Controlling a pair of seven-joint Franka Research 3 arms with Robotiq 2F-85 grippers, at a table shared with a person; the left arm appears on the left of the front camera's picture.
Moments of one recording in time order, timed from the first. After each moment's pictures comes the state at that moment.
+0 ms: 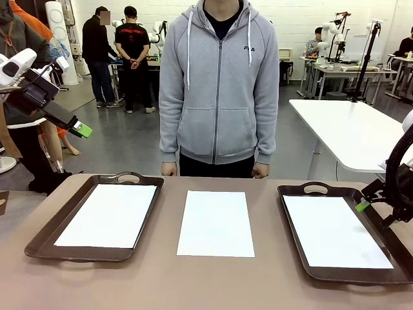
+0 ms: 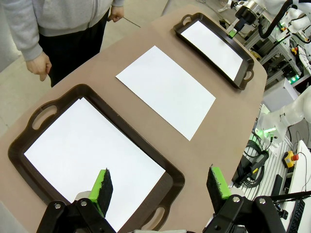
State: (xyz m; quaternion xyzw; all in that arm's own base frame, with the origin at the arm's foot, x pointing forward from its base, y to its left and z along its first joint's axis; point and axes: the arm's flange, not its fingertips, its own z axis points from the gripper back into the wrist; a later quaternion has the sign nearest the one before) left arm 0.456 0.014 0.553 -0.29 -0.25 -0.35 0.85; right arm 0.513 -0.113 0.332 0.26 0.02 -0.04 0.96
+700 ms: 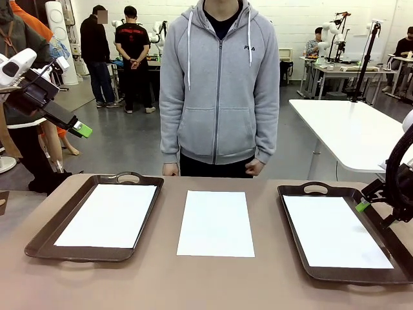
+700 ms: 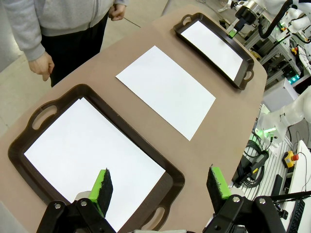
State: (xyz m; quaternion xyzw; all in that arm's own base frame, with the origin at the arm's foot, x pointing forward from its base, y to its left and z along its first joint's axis) left arm 0.456 0.014 0.553 -0.29 -0.25 -0.35 0.85; right arm 0.513 -0.113 0.332 0.26 0.02 -0.04 0.96
